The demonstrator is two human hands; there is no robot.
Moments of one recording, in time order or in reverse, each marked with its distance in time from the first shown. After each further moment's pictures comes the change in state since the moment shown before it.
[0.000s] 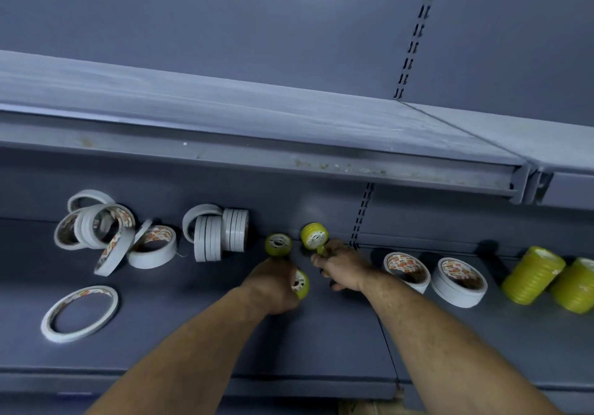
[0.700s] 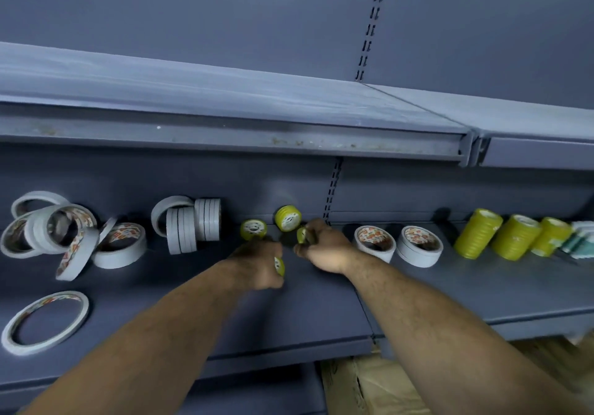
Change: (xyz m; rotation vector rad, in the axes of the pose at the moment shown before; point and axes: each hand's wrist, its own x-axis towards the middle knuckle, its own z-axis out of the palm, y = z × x) left_hand -0.002 -0.007 -0.012 -0.217 -0.103 0.108; right_hand -0.036 -0.005 -0.002 -0.145 0.151 -0.033
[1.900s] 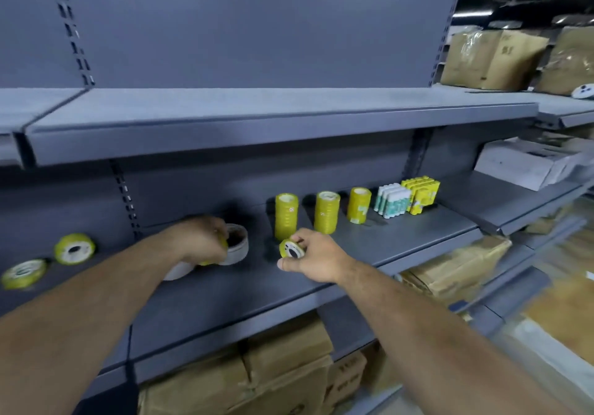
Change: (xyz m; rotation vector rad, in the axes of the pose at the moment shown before) left_hand 0.037 0.339 0.046 0.188 -0.084 0.047; right_hand -0.133 0.306 -0.213 0.141 0.169 0.058
